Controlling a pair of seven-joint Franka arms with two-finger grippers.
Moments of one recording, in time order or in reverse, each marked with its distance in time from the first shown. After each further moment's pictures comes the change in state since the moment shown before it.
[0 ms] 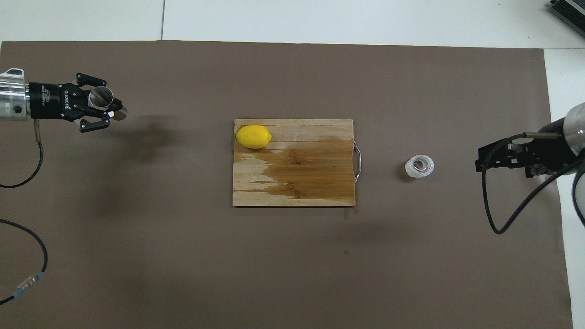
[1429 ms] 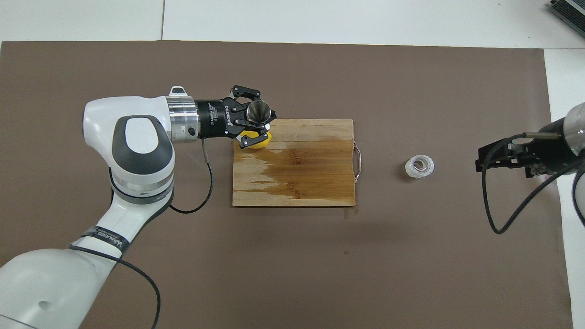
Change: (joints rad) left arm -0.592 -0.164 -0.005 -0.258 -0.450 0.486 -0.049; right arm 0.000 0.000 0.000 0.000 0.000 0.000 0.000
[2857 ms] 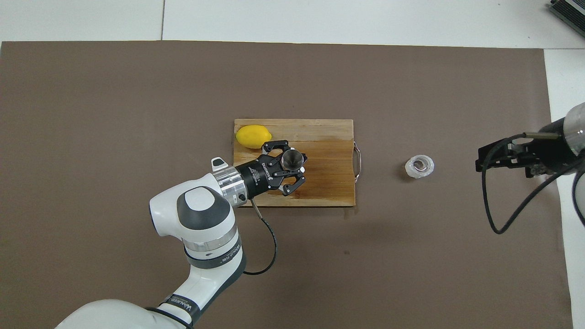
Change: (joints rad) left arm -0.231 -0.073 0.016 -0.273 -0.660 0.274 0.392; right arm 0.000 0.000 0.000 0.000 0.000 0.000 0.000
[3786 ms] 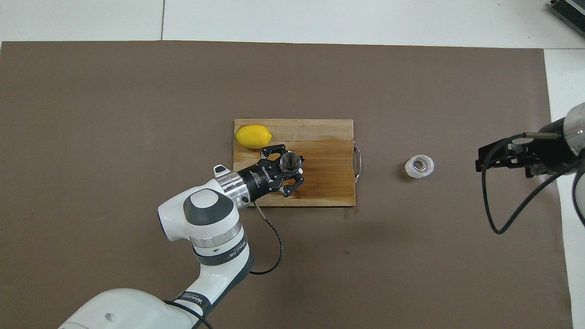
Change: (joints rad) left arm -0.002 0.051 -0.004 0.000 -0.130 0.017 0.058; right arm 0.000 0.000 0.000 0.000 0.000 0.000 0.000
